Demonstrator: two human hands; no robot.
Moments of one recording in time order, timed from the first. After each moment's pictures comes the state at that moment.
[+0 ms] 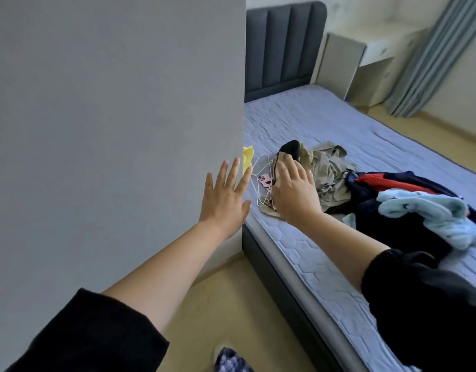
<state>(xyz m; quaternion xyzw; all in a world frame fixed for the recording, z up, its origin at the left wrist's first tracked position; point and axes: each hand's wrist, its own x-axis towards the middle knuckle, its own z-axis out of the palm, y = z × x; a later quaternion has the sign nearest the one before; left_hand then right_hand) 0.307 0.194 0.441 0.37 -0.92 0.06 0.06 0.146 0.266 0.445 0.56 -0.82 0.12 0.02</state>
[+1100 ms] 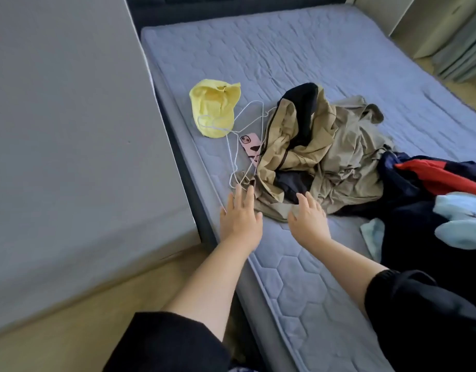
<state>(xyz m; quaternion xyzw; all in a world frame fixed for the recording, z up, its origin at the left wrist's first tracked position) 0.039 0.072 0.043 0.52 -0.81 -0.27 0.00 -0.118 0.135 0.038 0.46 -0.87 0.06 -0.18</state>
